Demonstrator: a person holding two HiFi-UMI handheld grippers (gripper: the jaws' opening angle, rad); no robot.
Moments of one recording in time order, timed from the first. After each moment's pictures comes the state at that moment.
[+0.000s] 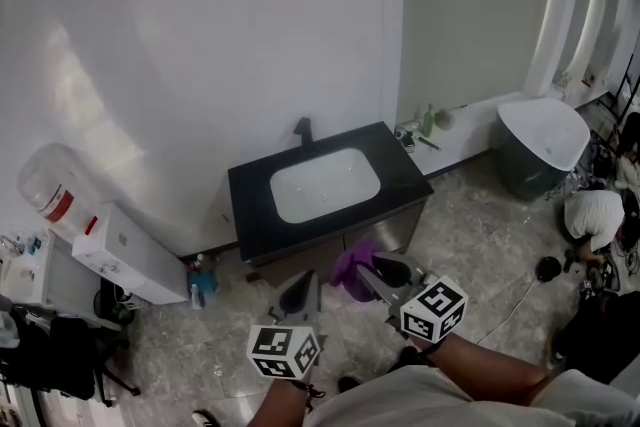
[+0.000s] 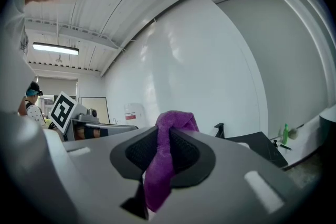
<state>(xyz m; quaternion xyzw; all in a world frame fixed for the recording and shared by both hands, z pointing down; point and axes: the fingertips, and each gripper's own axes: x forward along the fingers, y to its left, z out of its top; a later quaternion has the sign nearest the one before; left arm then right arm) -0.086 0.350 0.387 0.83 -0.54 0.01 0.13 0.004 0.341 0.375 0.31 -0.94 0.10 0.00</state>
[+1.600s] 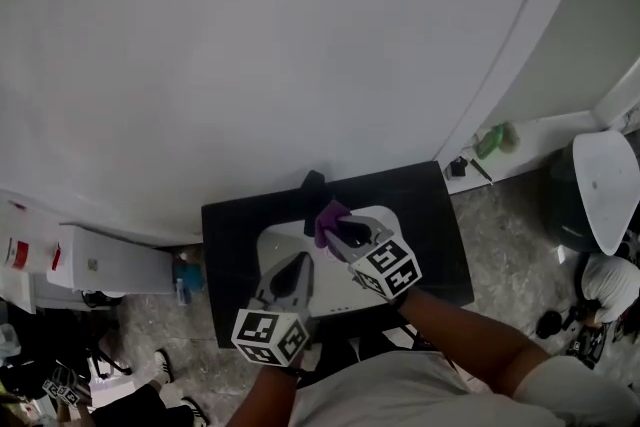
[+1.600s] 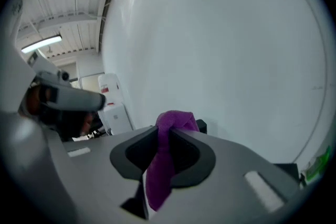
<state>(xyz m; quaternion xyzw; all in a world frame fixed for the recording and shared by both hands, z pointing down) -0.141 -0.229 0.497 0.78 -0.58 0.02 0.24 -0.112 -0.291 0.558 0.22 -0.95 0.15 0.17</state>
